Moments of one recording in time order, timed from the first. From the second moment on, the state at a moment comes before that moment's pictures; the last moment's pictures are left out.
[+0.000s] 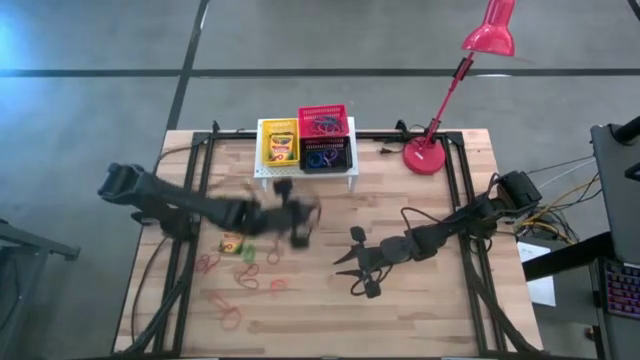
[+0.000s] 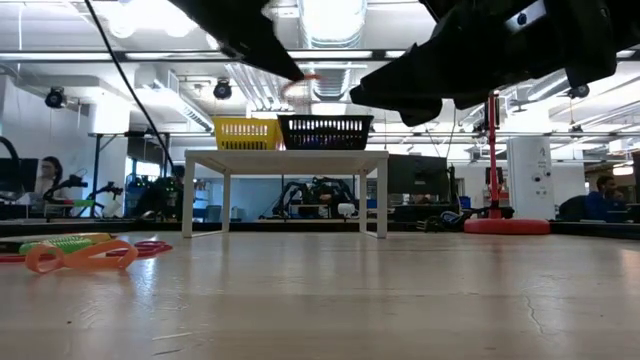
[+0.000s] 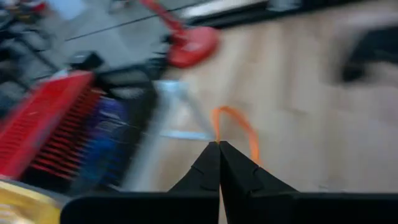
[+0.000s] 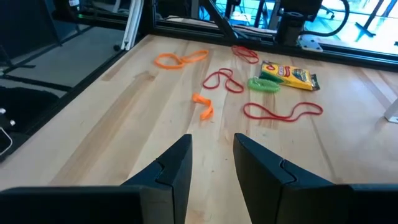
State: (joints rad) left arm -0.18 1.47 1.01 -0.16 -0.62 0.06; right arm 0.37 1.68 0.66 0.70 0.16 0.02
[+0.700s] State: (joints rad) left arm 0.46 1.60 1.18 0.17 -0.27 0.16; right arm 0.36 1.68 0.66 0.71 0.16 0.02
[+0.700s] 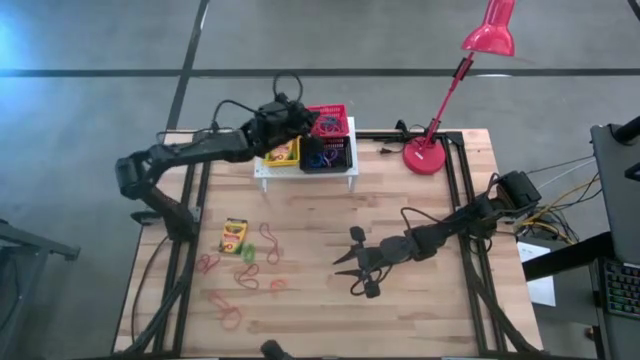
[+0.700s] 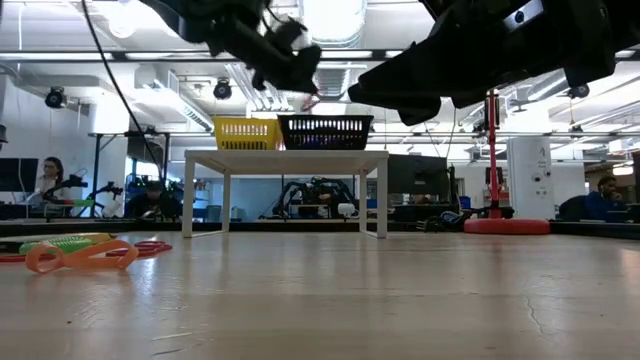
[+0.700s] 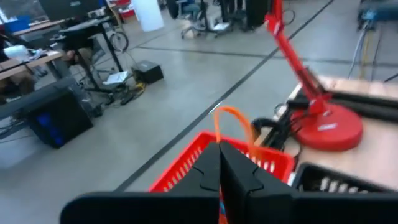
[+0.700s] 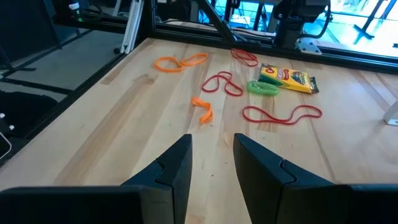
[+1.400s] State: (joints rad) left arm 0.48 1.70 1.37 -0.20 -0.43 0.10; right arm 0.36 1.68 0.66 0.71 0.16 0.03
